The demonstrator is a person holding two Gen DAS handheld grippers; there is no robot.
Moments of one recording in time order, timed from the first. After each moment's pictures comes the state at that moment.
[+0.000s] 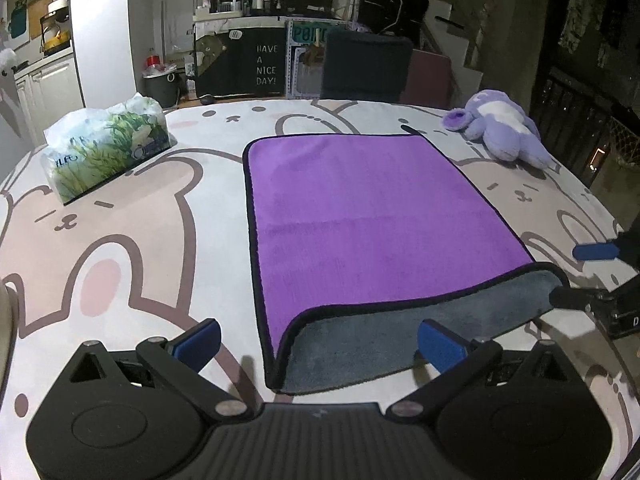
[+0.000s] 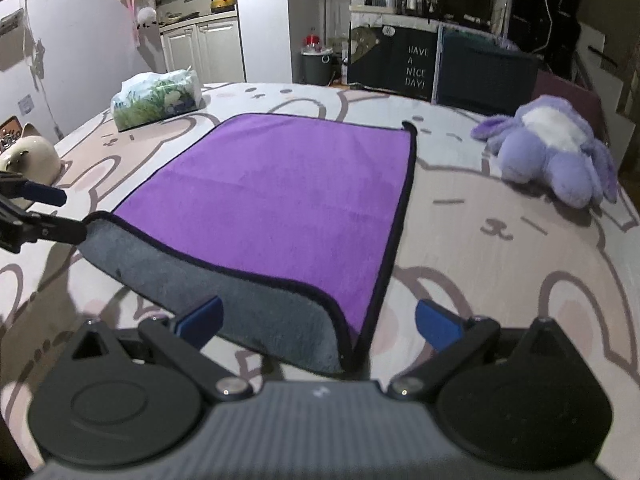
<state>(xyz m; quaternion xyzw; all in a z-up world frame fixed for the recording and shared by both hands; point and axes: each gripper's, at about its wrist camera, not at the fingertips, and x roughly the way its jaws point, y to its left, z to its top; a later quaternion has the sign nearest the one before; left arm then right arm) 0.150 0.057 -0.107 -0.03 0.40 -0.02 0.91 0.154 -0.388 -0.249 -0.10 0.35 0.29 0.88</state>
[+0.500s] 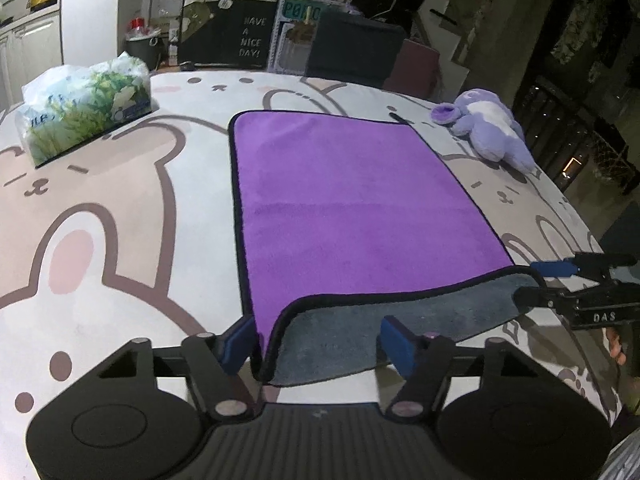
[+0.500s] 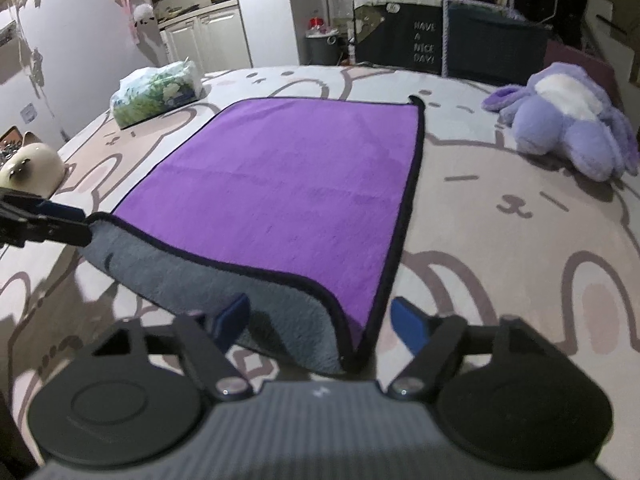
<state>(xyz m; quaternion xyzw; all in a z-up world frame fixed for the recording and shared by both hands) 0.160 0.077 -0.113 -0.09 0.44 -0.06 0.89 0.177 -0.390 -0.258 -0.08 0.39 0.31 0.86</state>
